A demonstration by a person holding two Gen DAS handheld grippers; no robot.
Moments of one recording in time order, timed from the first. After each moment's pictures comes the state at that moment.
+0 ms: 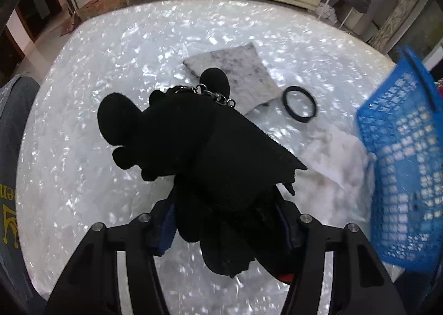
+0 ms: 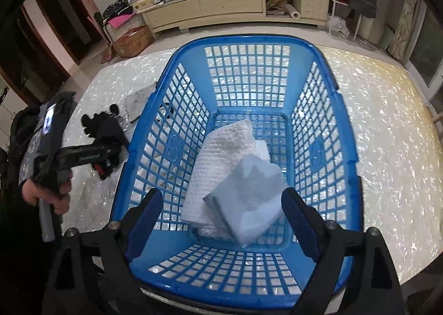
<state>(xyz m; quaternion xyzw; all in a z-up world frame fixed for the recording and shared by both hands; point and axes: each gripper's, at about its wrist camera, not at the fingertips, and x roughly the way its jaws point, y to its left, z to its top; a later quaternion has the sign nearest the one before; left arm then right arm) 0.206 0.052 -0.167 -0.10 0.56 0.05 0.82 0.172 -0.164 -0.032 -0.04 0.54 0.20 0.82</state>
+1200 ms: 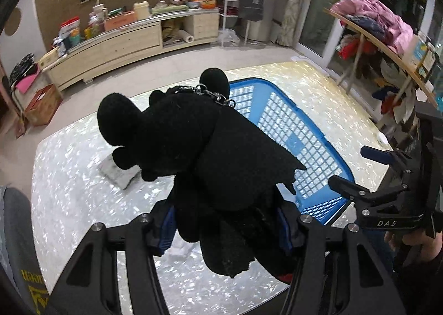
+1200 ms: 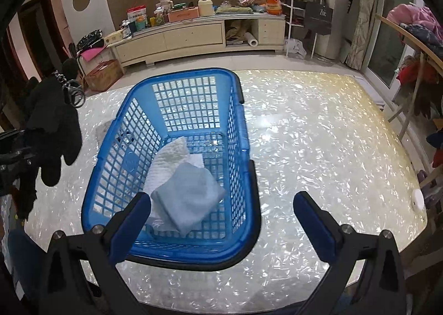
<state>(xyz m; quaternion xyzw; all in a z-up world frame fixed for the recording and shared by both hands) 0.166 -0.098 -0.015 0.03 0.46 -0.14 0.88 0.147 -0.229 -0.014 -0.03 0.46 0.11 0.88</state>
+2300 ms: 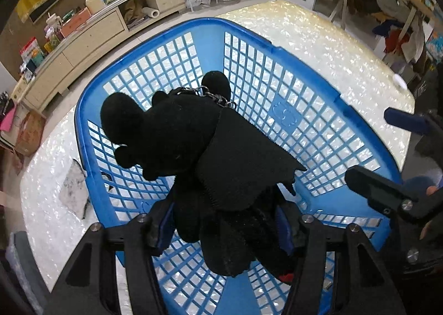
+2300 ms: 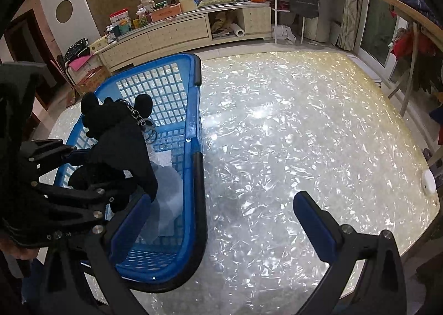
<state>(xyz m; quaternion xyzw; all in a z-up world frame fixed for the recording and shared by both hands) 0.235 -0.198 -0.106 0.15 0.53 -0.16 0.82 0.161 -0.257 -0.034 0.01 0.48 0.10 0.87</state>
